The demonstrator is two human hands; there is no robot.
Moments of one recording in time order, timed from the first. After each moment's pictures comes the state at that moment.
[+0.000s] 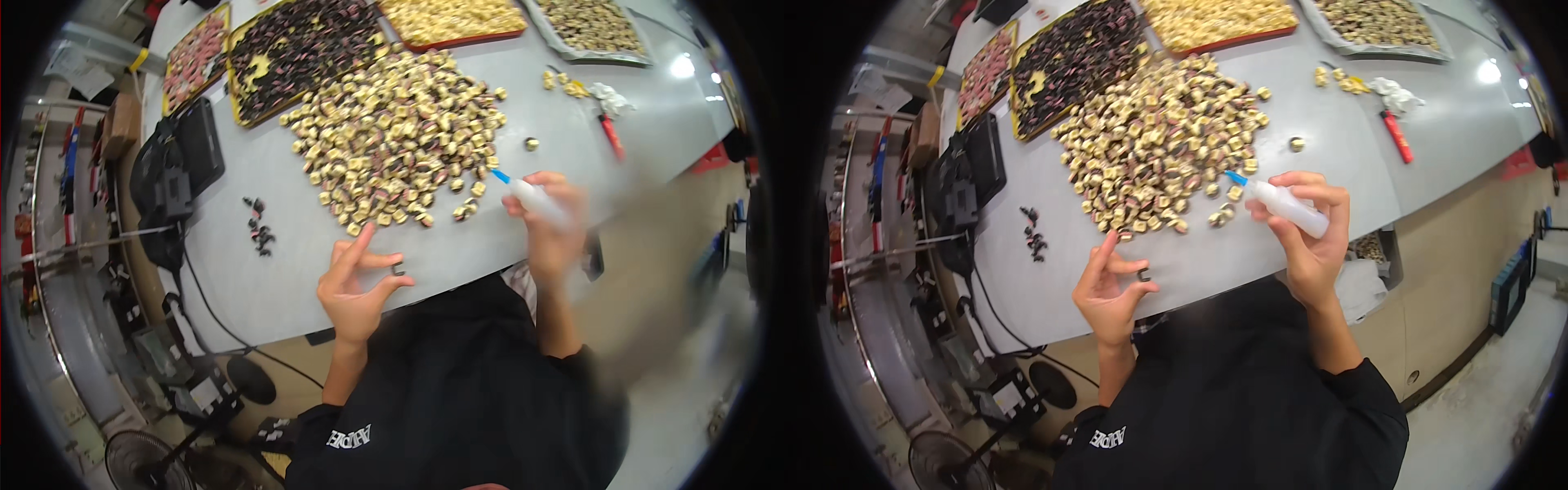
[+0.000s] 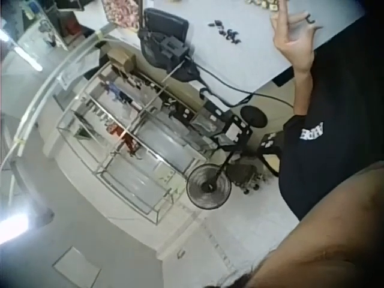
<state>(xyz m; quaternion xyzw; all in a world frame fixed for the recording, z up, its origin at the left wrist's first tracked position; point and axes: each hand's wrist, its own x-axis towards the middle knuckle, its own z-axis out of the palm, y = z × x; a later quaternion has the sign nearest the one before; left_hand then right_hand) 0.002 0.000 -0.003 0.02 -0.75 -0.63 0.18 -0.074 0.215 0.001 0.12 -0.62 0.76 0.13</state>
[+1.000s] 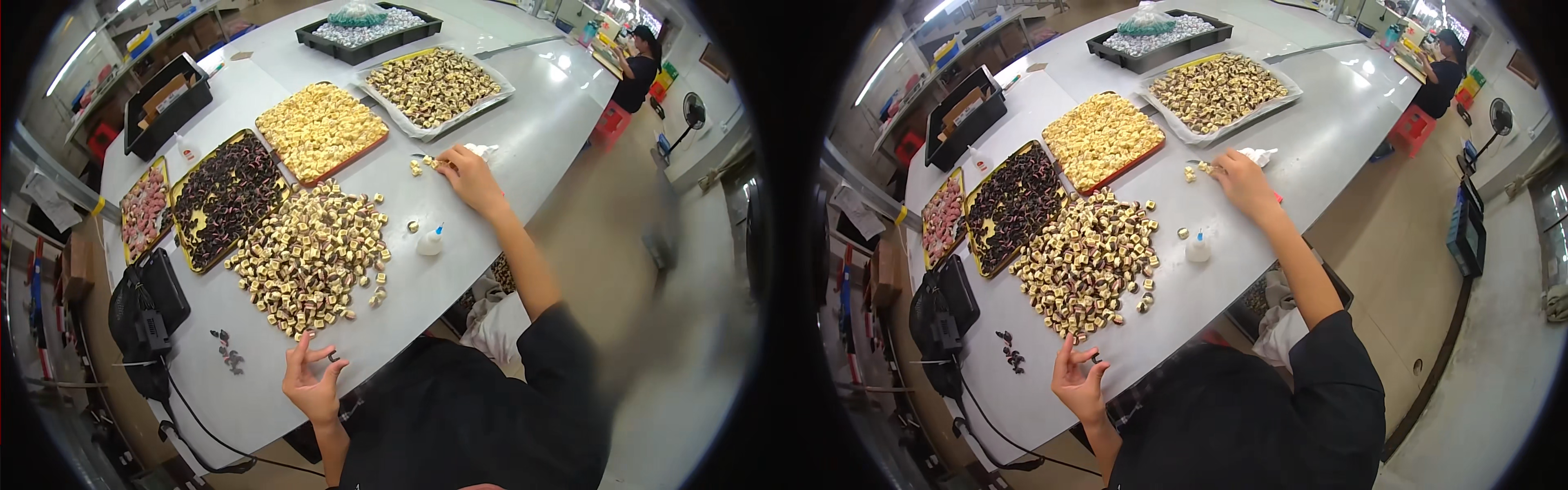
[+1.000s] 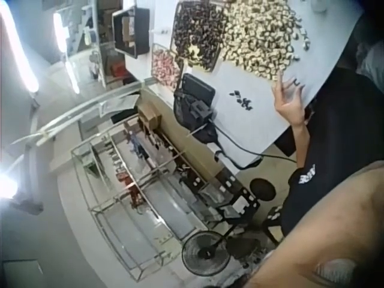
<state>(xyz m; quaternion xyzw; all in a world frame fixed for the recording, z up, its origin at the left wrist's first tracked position) 0.010 -0.002 -0.005 0.03 -0.75 -0.64 0.18 -0.214 0.334 0.009 0.12 -0.93 0.29 0.21</state>
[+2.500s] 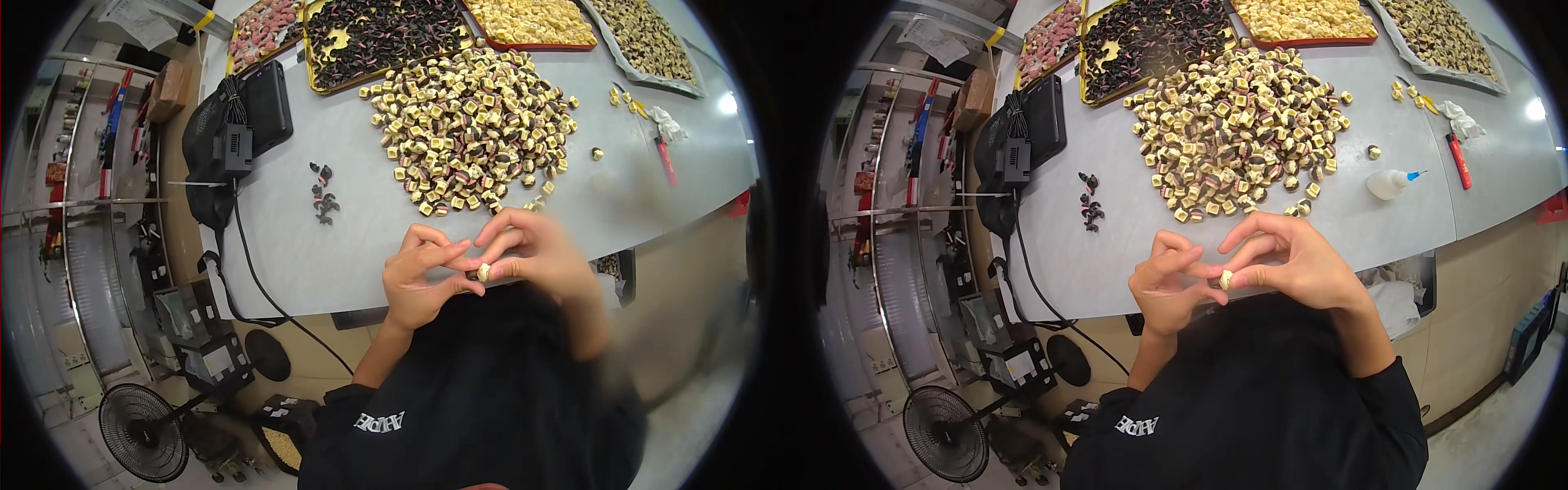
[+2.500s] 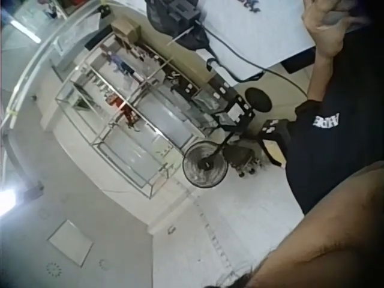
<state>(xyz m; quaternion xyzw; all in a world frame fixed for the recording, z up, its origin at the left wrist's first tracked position) 0.009 -0.004 -0.004 -0.07 -0.73 -0.65 0.21 -0.073 0.171 0.034 0.12 -0.54 0.70 -0.46</state>
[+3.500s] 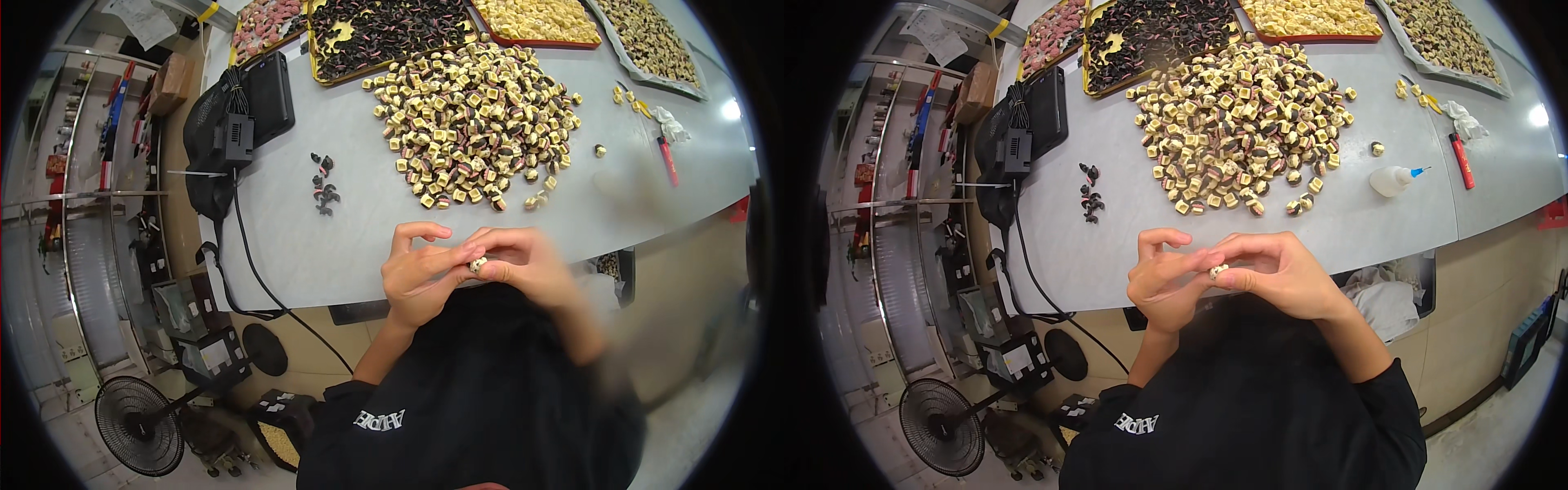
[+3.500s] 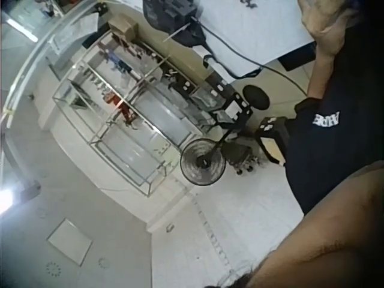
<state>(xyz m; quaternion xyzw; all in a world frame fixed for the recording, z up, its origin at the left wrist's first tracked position) 0.011 -0.001 -0.001 -0.08 -0.79 -0.52 0.31 -0.050 0.160 0.011 0.15 -0.45 0.77 -0.43</state>
